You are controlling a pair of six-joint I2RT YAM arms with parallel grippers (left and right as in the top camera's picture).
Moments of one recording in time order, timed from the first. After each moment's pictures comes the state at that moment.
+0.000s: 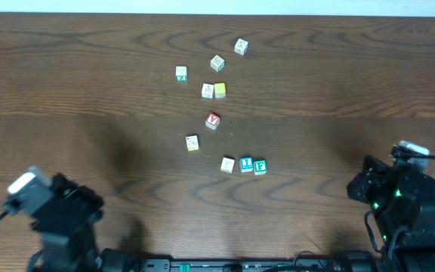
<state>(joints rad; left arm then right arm) -0.24 0.41 0.81 -0.97 -0.65 -0.69 0.05 0.55 0.81 -0.85 0.09 0.37</state>
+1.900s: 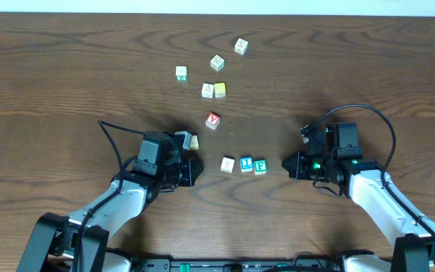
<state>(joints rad) -0.31 1.45 0.45 0.03 0.51 -0.41 0.11 1.40 0.59 -0.36 -0.53 0.30</state>
